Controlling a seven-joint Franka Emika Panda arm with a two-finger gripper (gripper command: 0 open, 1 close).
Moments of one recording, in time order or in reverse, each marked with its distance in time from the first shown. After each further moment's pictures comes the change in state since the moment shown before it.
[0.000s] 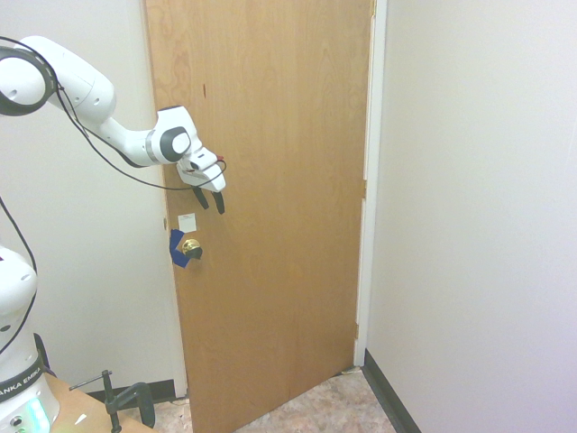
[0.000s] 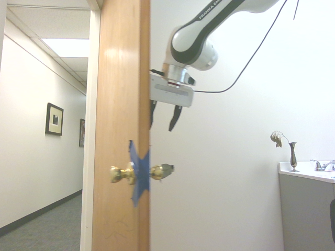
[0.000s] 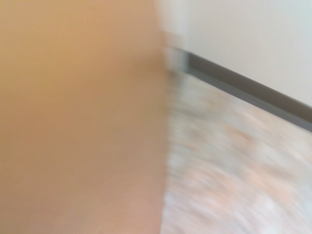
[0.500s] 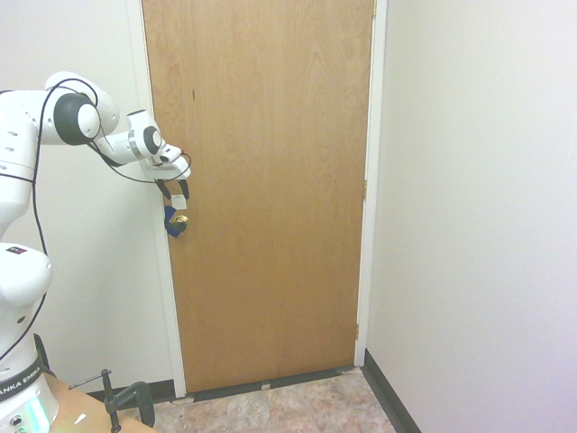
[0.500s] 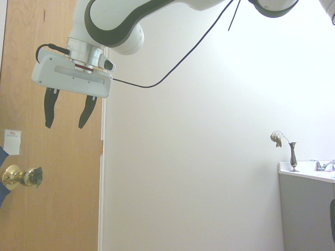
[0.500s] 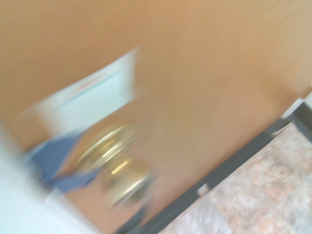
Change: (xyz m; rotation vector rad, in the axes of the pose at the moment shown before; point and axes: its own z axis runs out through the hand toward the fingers) arm -0.108 -0.171 0.017 0.037 -0.020 -0.254
